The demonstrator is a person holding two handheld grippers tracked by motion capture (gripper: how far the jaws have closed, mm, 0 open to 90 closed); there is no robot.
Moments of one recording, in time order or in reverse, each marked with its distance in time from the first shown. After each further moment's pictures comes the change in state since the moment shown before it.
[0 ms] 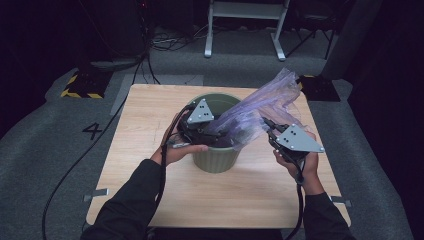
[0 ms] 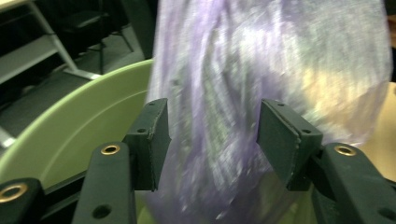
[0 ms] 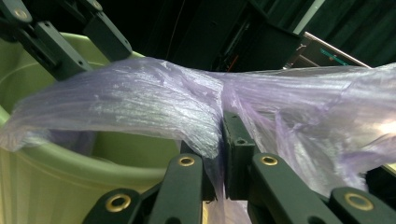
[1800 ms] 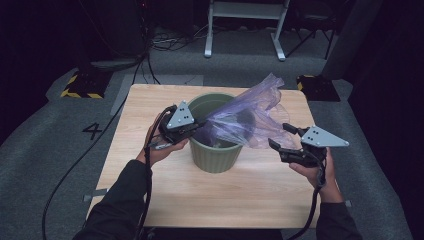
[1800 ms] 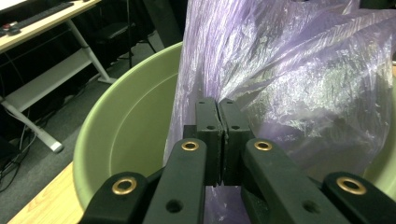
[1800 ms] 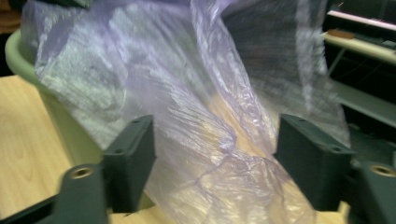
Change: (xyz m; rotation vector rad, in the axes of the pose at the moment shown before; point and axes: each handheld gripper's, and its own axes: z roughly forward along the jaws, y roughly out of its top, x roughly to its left) left arm 0.023 -0.032 -0.031 -0.019 0.127 0.079; right arm -0.031 -0.051 -0.021 0.078 0.174 0.280
